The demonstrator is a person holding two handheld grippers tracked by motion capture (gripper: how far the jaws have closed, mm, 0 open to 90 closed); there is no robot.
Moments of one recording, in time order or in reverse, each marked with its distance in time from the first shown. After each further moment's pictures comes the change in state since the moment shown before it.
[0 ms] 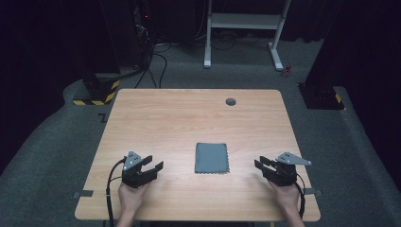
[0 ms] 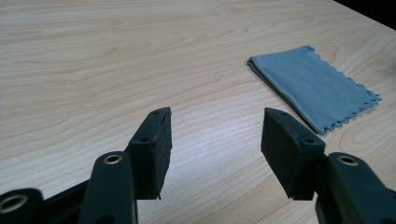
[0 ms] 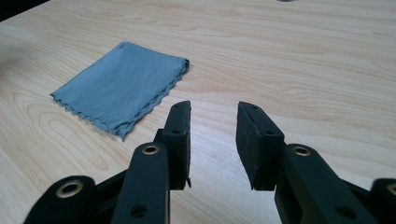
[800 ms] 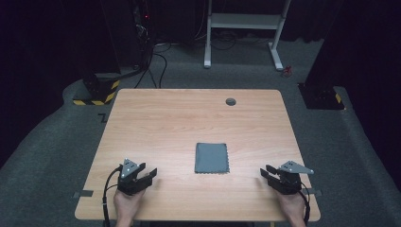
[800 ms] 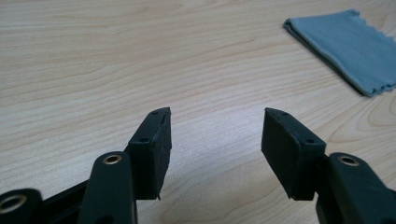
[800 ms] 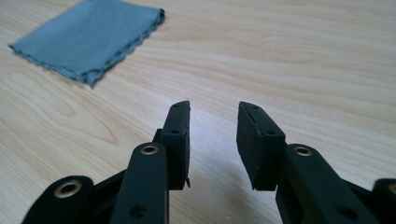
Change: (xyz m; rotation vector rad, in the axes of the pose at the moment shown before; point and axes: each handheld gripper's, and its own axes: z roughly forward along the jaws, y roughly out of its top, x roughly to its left) left arm 0.007 -0.030 -0.001 0.064 0.096 0.002; right arm -0.007 -0.031 -0.007 0.084 -0.075 -0.009
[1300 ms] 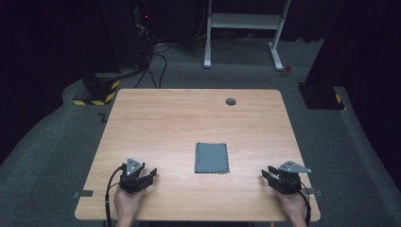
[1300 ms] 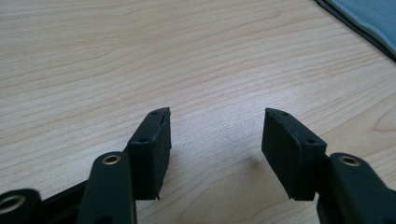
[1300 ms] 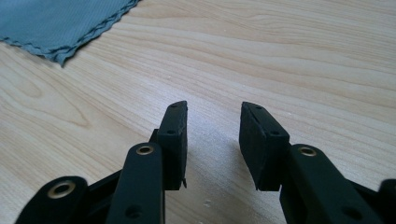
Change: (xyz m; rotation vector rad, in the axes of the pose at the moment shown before) left arm 0.003 -0.001 0.014 0.059 0.059 0.034; right arm -0.005 -0.004 0.006 0.051 -0.047 -0.021
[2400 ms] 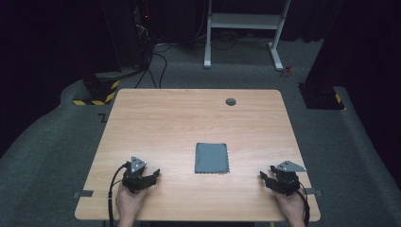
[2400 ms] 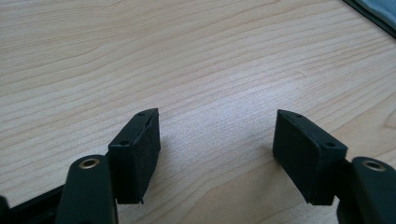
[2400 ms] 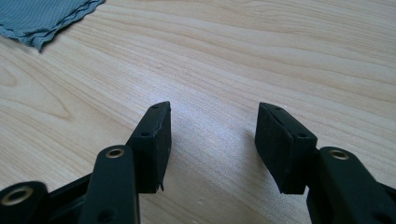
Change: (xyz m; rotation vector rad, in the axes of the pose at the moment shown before) left arm -0.003 0.004 0.008 0.052 -0.009 0.022; right arm 0.003 0.001 0.005 0.051 -0.049 -0.024
